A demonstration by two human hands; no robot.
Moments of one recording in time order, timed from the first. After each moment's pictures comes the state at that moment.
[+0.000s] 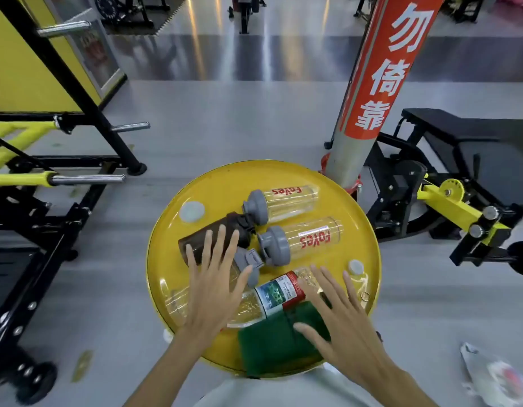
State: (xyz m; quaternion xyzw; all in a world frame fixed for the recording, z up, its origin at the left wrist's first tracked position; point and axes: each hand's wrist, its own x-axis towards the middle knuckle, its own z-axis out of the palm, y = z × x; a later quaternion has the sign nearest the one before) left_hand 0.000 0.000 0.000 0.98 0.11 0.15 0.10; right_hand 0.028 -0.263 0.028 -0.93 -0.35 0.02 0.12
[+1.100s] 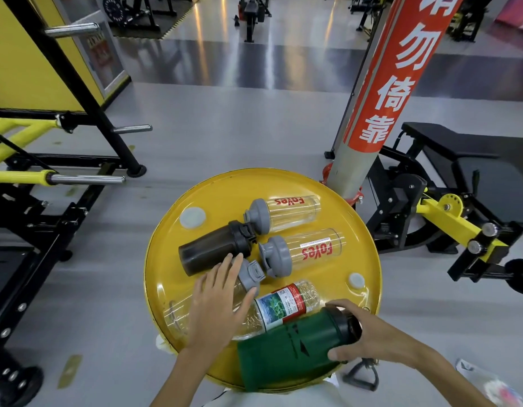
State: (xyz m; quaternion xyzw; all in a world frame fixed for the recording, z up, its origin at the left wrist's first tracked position) left_hand -0.009 -0.007 -0.022 0.97 0.14 0.15 0.15; right_hand 0.085 -0.308 0.045 -0.79 -0.16 0.46 0.37
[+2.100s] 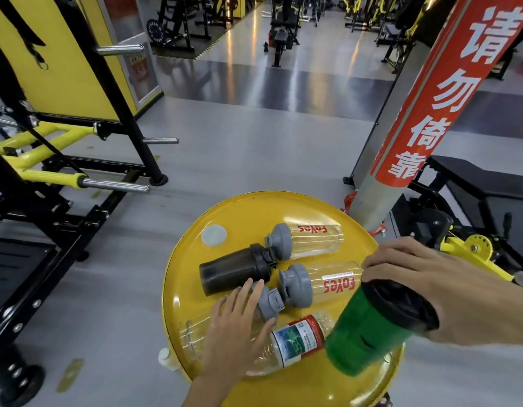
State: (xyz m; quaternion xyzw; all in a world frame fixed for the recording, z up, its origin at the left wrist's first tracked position) left_hand -0.009 -0.008 -0.027 0.97 0.12 0.14 0.15; right_hand 0.153 -0.275 0.209 -0.79 -0.61 0.03 -0.05
